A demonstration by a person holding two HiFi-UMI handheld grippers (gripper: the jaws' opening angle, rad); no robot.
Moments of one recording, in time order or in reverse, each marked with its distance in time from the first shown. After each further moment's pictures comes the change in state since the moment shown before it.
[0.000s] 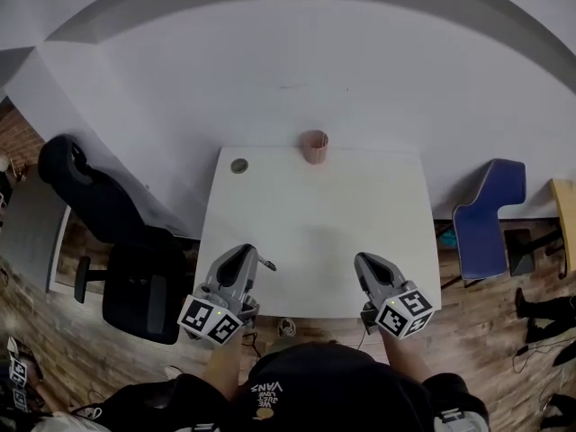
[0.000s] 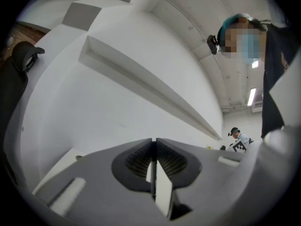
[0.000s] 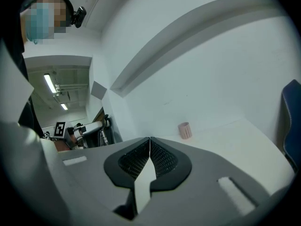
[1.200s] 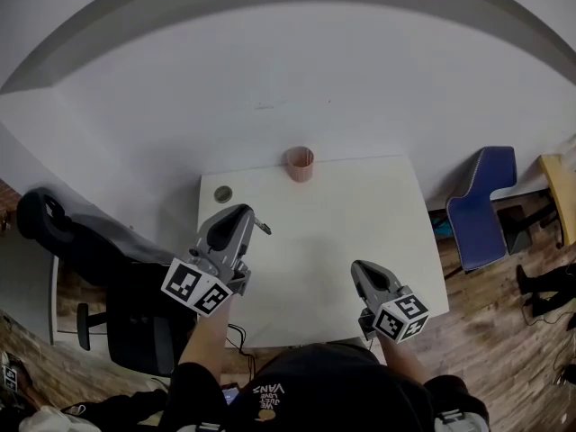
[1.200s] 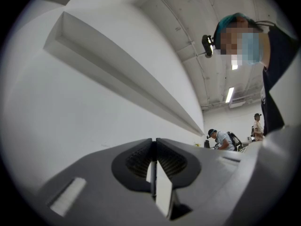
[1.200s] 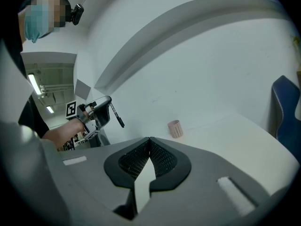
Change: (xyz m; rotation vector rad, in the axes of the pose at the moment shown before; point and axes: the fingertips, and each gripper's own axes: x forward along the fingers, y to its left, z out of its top) left arm 0.142 0.047 0.067 0.128 -0.021 -0.270; right arm 0.048 -0.033 -0.010 0.065 0.003 -0.142
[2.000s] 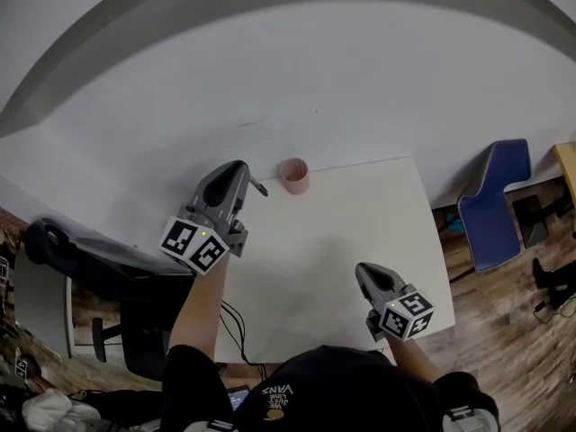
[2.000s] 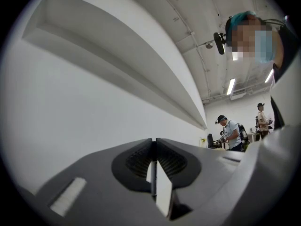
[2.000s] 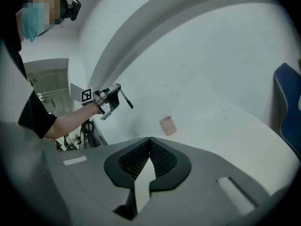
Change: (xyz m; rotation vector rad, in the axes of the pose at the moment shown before) left arm 0.130 0.060 0.009 0.060 0.037 0.006; right arm 0.025 -0.063 0.001 0.075 0.065 0.019
